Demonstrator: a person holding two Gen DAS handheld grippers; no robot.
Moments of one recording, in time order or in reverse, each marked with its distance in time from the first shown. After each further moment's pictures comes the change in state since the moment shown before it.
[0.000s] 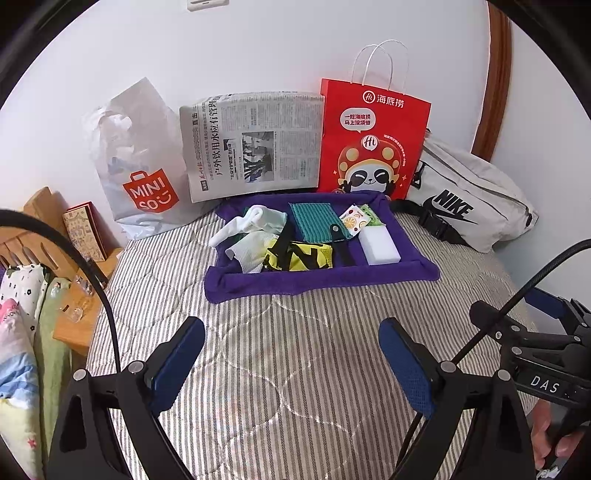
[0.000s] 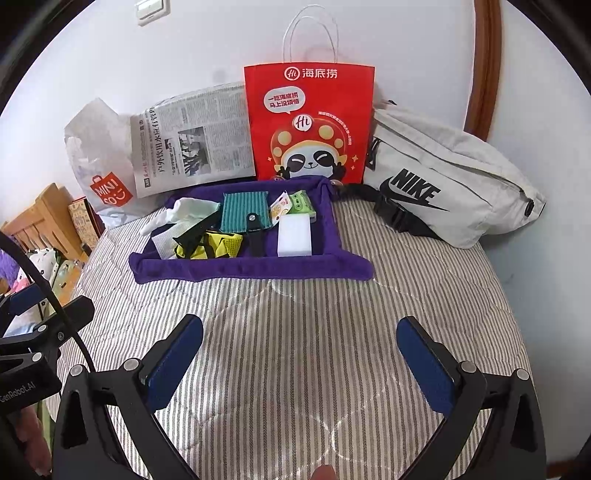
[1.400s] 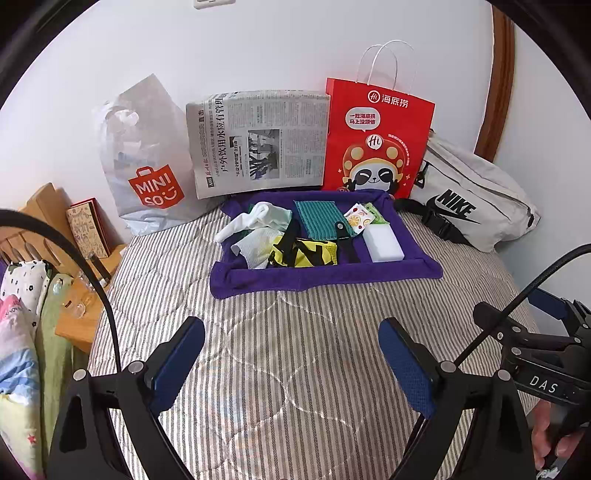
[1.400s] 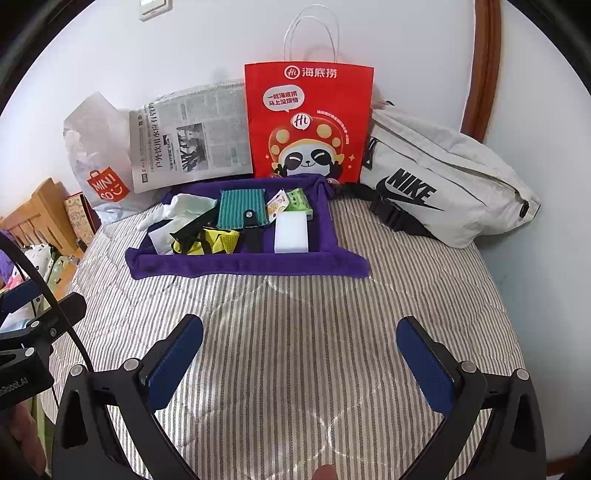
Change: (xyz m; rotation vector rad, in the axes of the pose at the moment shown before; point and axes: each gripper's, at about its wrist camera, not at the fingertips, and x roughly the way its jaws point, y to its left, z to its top) left arm -0.004 0.007 -0.004 -0.007 0.005 0.007; right arm -0.002 -0.002 -0.002 -0.024 0.003 -0.015
